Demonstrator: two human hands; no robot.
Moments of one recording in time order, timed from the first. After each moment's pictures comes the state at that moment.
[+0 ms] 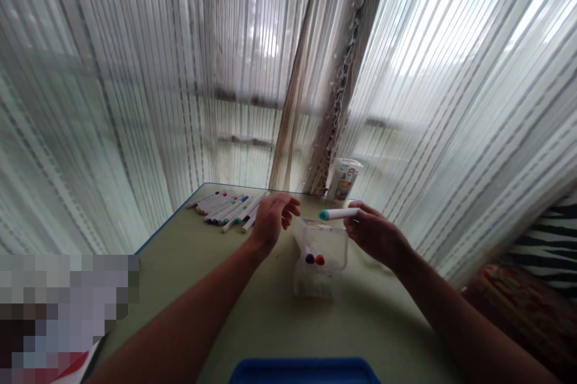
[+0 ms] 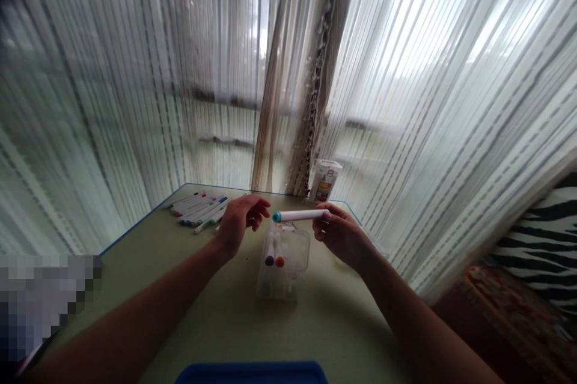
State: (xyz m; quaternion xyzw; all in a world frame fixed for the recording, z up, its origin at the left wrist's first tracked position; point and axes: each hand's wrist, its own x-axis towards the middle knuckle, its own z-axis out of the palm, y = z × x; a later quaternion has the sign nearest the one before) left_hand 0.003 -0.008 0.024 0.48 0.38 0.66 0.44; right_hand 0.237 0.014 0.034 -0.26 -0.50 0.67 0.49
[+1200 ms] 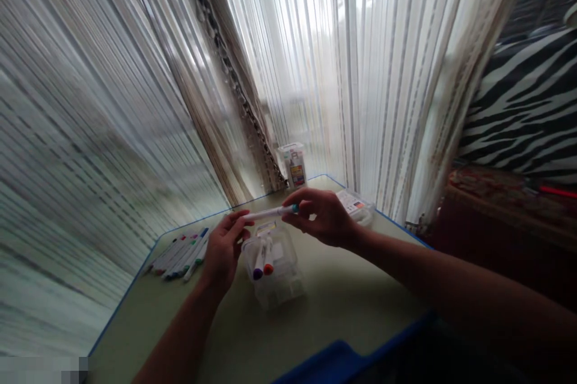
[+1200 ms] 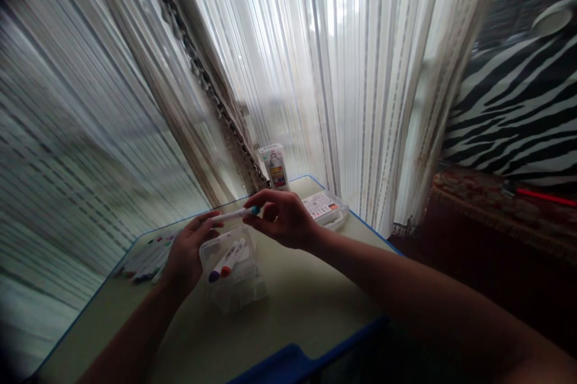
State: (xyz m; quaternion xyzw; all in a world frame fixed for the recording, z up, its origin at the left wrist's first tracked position) left_hand 0.003 -0.002 0.023 0.46 0.42 0.61 0.50; right_hand 0.226 -0.007 0.038 -0.24 -0.72 0.31 0.58
